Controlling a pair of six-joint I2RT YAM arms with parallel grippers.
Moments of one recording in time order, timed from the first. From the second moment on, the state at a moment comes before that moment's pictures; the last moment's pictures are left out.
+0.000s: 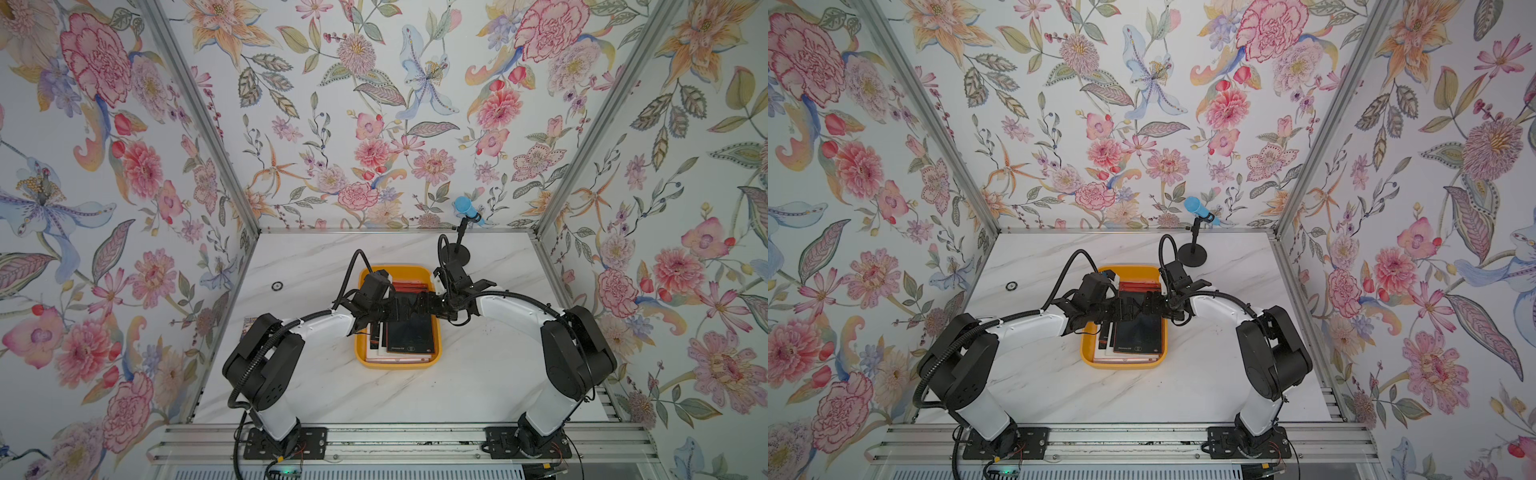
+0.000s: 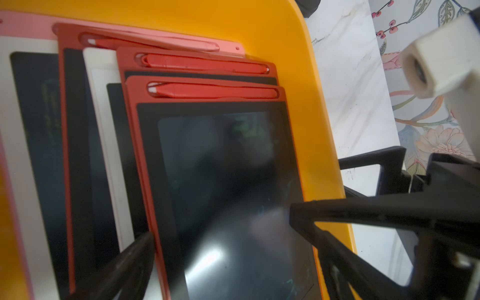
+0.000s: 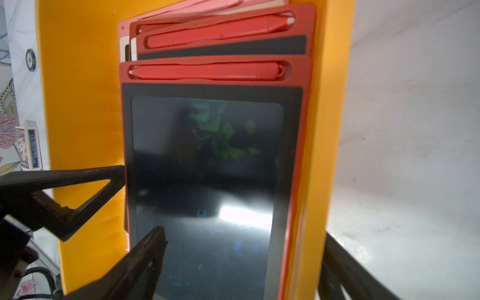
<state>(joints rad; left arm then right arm) -0.67 1.70 1.00 -0.08 0.18 -0.63 0.55 1.73 1.13 -0.44 -0.23 0.57</state>
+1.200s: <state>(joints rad) -0.70 1.71 1.00 0.11 0.38 -0.68 0.33 1.46 0.99 -0.39 -0.28 0.64</state>
